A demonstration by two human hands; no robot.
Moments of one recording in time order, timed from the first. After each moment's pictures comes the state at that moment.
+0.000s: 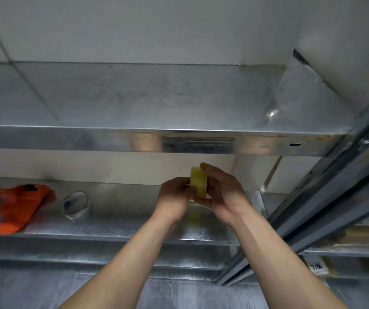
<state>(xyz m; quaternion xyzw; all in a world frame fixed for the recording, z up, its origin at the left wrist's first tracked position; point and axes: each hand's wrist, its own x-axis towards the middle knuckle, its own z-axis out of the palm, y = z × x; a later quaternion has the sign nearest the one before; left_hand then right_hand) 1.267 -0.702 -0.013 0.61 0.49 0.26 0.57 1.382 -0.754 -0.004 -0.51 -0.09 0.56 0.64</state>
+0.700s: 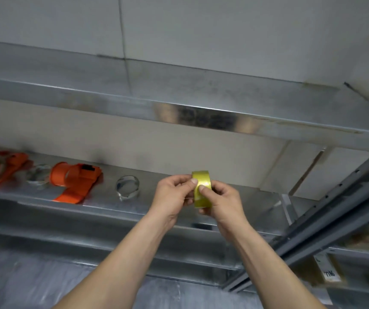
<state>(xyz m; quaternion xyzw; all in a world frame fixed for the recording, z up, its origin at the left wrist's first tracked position) 1.099 -0.689 0.001 0.43 0.42 0.36 0.71 1.198 -0.756 0.005 -0.62 -0.27 0.42 0.60</state>
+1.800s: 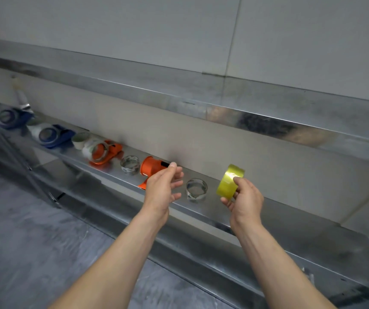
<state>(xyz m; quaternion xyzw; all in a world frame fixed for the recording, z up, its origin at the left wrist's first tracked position) 0.918 -0.660 0.025 0.36 0.52 0.52 0.58 1.081 -0.687 0.013 -0.56 -0.14 0.43 0.69</state>
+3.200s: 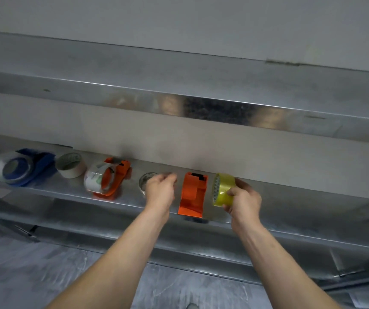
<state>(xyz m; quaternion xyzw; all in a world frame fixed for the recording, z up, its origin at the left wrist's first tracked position) 0.771 -0.457 -0.033 0.39 0.57 0.40 0.61 0.916 -0.541 -0.035 -0.66 -0.04 0.35 0.66</state>
